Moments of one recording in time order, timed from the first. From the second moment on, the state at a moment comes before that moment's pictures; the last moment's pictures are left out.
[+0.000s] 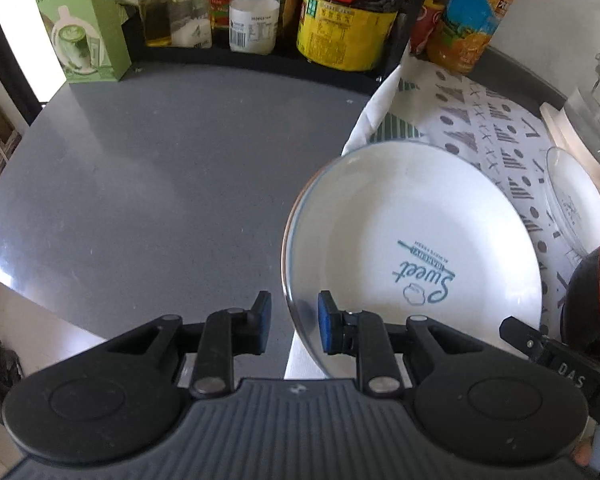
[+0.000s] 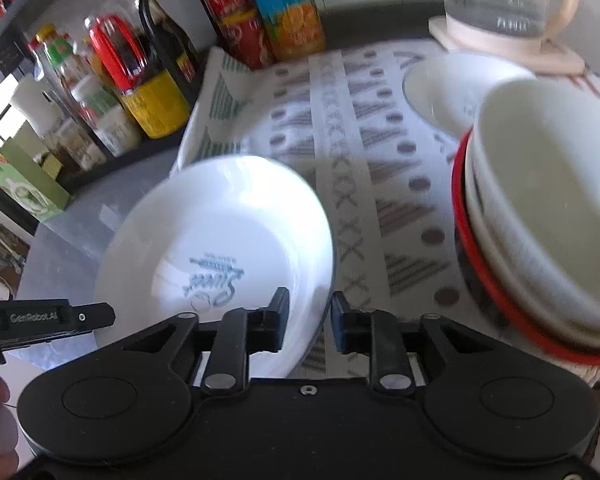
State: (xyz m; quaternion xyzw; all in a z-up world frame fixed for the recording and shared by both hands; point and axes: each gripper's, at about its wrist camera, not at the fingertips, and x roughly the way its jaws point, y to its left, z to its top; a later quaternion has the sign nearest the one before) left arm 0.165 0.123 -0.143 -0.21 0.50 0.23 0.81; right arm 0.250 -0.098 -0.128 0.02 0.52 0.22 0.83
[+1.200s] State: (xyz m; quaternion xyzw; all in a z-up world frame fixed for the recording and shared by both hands) left arm 0.315 0.119 -0.079 -0.17 0.45 0.07 0.87; right arm 0.359 -0.128 -0.046 0.11 0.40 0.10 0.90
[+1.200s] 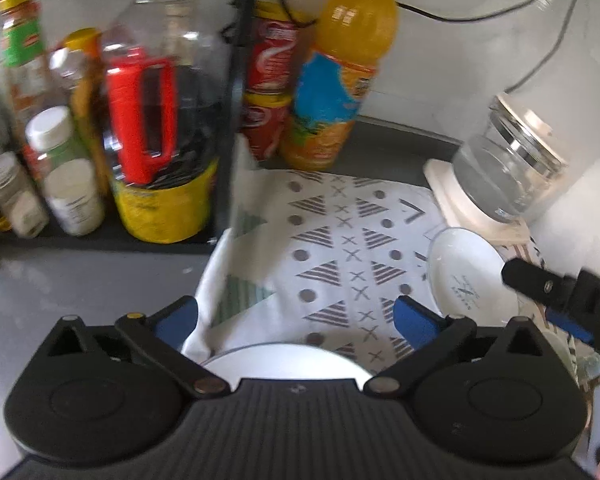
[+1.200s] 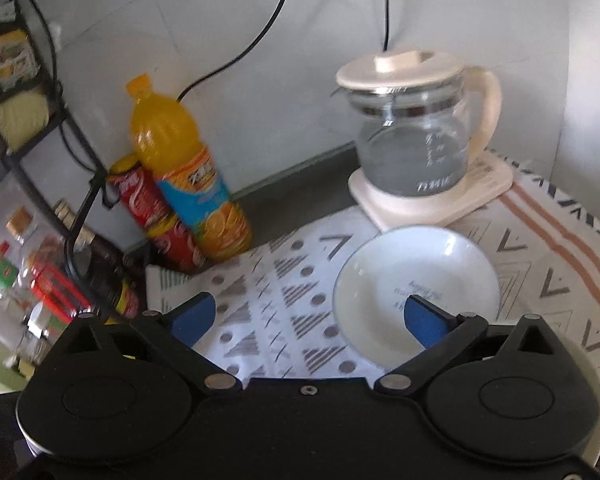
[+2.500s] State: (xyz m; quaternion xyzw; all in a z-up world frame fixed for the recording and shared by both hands) left arm 0.418 0.021 -0.106 -0.19 0.51 0.03 0.84; right arm 0.444 -0.248 -0.079 0.13 0.48 0.06 0.86
